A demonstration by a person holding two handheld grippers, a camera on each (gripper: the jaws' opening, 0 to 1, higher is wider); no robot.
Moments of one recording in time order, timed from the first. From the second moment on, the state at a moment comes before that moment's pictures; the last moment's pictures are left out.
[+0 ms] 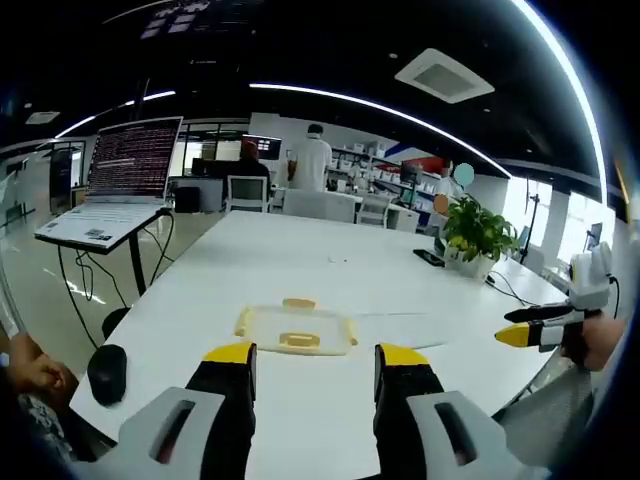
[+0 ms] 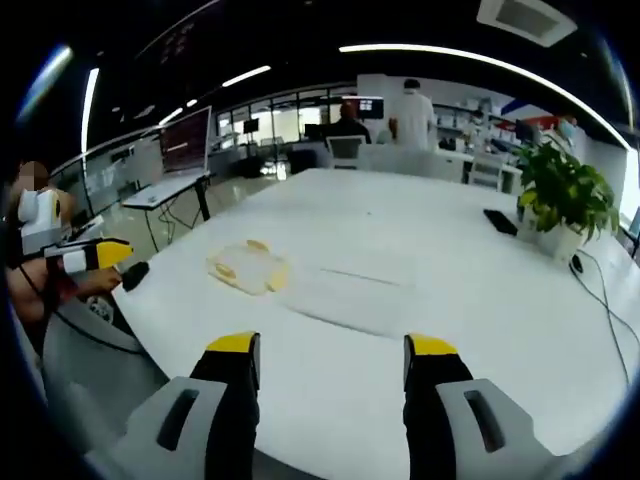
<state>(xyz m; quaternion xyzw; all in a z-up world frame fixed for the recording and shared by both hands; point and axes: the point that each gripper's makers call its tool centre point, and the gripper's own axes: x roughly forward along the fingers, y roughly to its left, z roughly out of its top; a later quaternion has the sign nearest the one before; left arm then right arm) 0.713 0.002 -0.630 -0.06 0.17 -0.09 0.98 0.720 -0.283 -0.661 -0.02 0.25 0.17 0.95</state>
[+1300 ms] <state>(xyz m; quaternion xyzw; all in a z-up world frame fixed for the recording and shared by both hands) 0.714 0.002 -0.631 -0.06 0.17 -0.09 0.98 0.720 -0.282 -0.662 -0.02 0.26 0.17 0.95</state>
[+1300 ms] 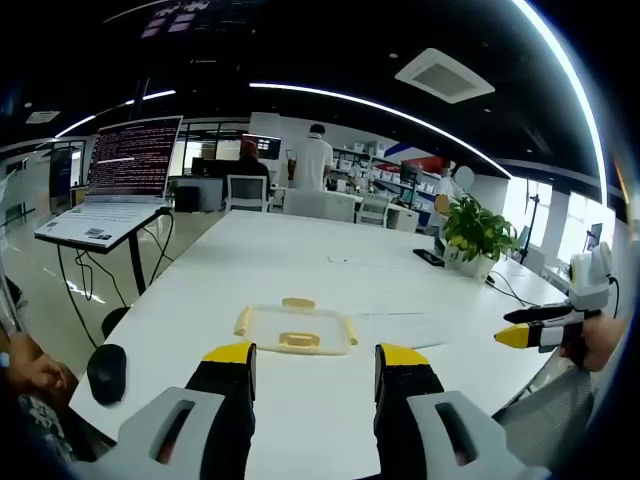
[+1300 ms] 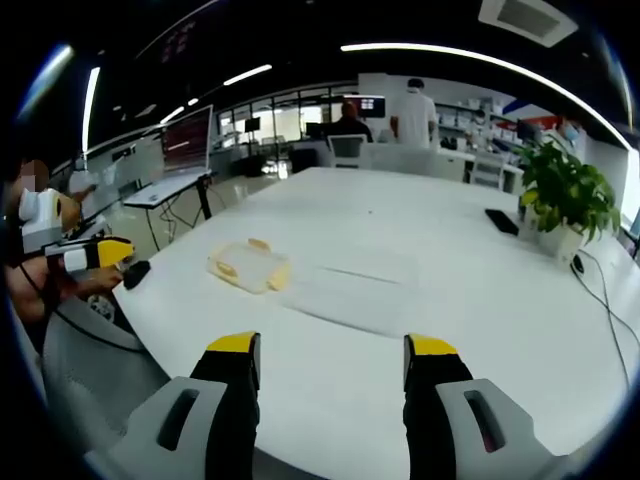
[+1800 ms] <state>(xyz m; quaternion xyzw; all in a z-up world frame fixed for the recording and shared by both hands) 0.714 0.002 -0.632 -0.06 0.17 -0.09 0.98 0.719 -0.282 -0.663 -0.02 0.26 0.17 0.95</state>
